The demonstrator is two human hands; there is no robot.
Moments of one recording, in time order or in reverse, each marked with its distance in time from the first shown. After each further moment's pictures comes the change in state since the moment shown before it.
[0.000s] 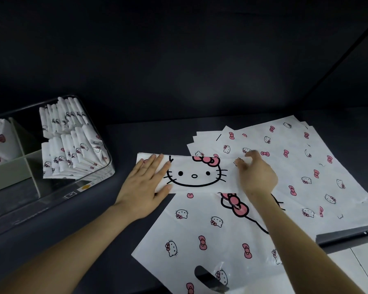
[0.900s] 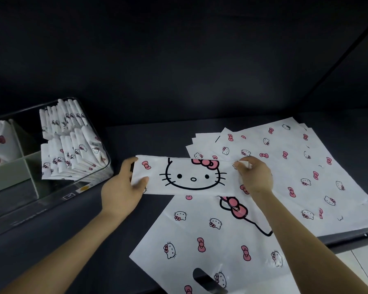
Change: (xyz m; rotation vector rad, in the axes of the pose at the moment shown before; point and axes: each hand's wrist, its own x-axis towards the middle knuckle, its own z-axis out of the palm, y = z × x) left_hand -0.013 0.000 -0.025 -0.499 0.259 -0.567; right_hand 0.009 0.010 0.003 0.348 -0.195 0.076
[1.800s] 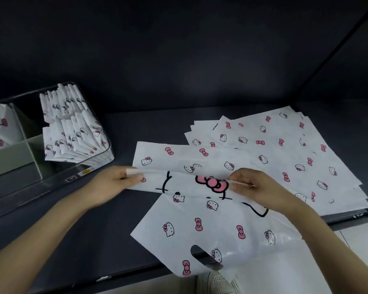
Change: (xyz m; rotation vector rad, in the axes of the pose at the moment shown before) left_hand -0.008 -0.011 -0.050 -0.205 -0.608 0.037; right_hand -0.063 0.010 -0.059 0.029 -0.669 -0.325
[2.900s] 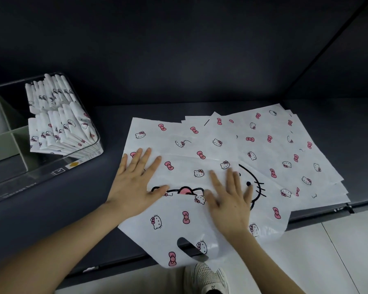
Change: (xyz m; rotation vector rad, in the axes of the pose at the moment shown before) left_hand 0.021 -0.004 0.087 0.826 0.254 0.183; right_hand -0.006 0.040 0.094 -0.639 0.461 0.145
